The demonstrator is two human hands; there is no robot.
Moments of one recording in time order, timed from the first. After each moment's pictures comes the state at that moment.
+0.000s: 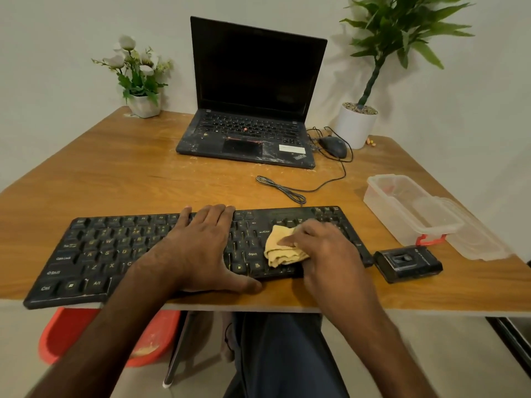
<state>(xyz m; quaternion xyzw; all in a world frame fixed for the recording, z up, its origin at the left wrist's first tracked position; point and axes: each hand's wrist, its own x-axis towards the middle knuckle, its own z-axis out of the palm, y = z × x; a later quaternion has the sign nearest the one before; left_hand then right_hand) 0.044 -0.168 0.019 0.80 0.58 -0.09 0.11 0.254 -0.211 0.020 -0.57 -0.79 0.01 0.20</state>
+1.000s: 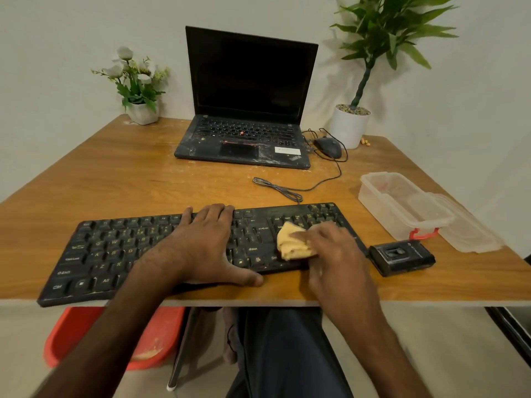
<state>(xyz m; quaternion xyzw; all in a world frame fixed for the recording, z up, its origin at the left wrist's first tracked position) 0.048 -0.165 0.023 0.80 0.58 -0.07 0.12 0.267 -0.222 -0.001 -0.59 -0.75 -0.03 0.31</state>
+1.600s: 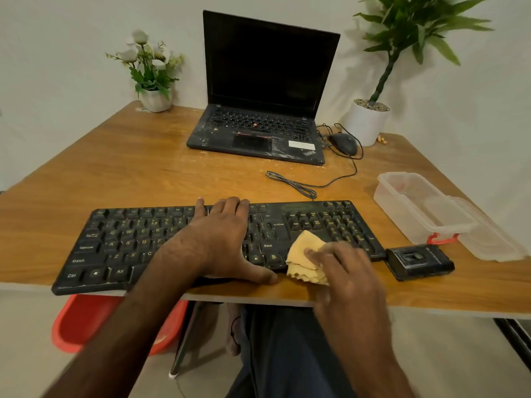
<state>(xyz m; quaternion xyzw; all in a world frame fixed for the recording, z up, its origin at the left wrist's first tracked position) 0.056 -0.165 0.026 0.80 0.58 -0.09 0.12 0.255 -0.248 -0.013 -0.58 -0.75 -0.09 0.32</state>
